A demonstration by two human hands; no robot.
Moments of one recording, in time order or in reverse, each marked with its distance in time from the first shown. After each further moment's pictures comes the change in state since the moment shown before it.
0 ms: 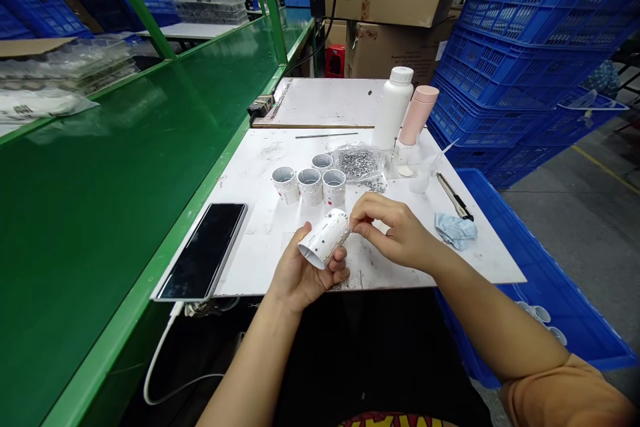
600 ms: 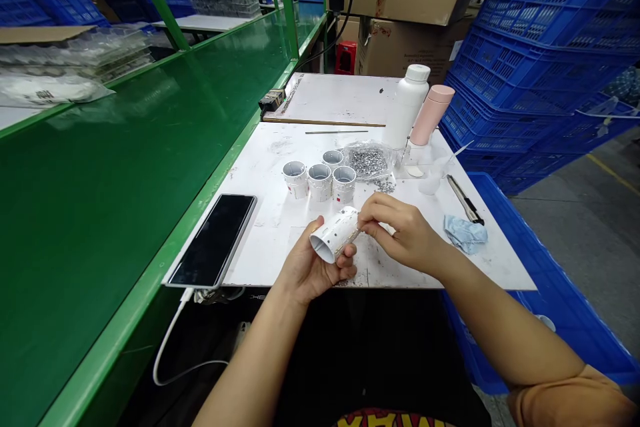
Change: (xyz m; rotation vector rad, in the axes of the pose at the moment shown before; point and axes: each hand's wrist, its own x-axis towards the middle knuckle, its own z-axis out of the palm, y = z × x) left_hand 0.003 0.003 -0.002 -0.050 -0.004 -0.056; right_hand -0.001 0.005 0.005 -0.115 -0.013 -0.112
